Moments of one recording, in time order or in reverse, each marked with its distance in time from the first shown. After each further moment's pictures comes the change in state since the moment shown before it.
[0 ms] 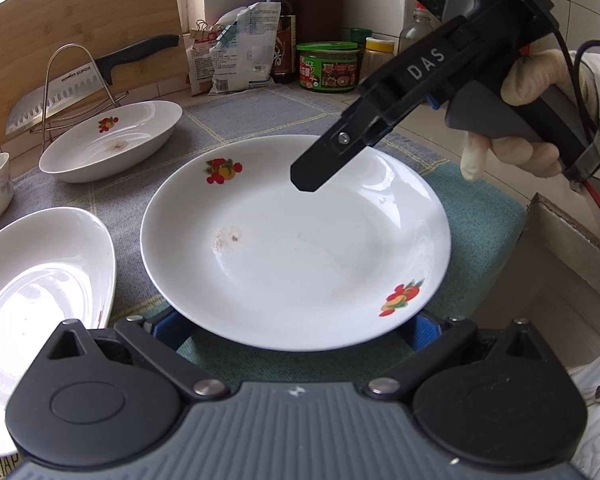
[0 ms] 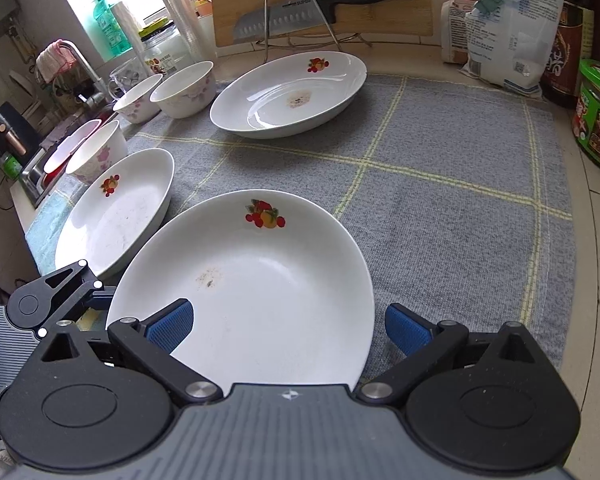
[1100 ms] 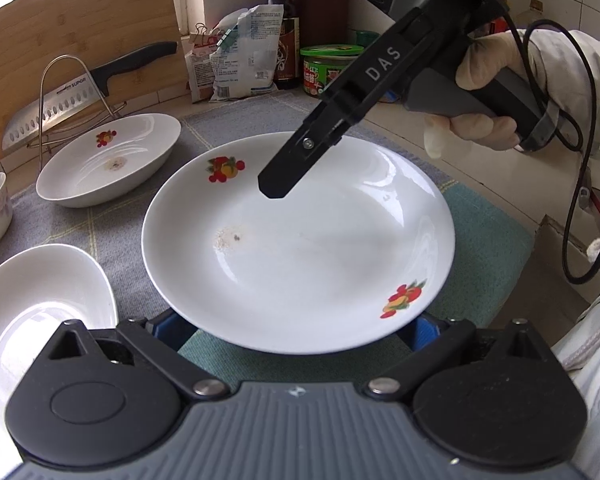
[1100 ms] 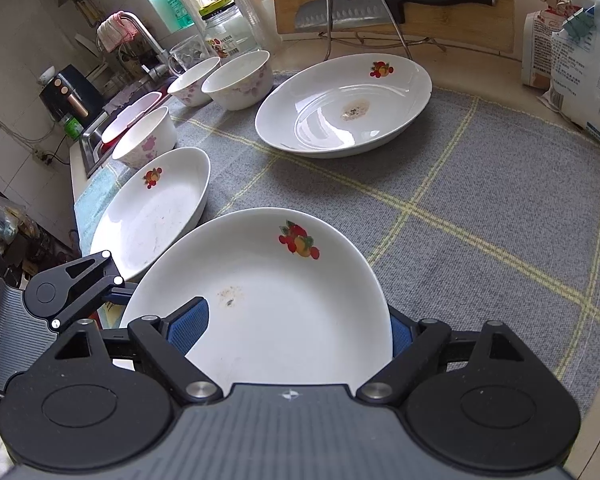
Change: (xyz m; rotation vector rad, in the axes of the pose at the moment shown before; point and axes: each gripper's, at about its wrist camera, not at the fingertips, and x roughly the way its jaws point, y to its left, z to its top) left arm 0.011 -0.004 0.029 -0.001 0.027 0.018; right arm 0.018 -0.024 0.049 -0.141 0.085 0.190
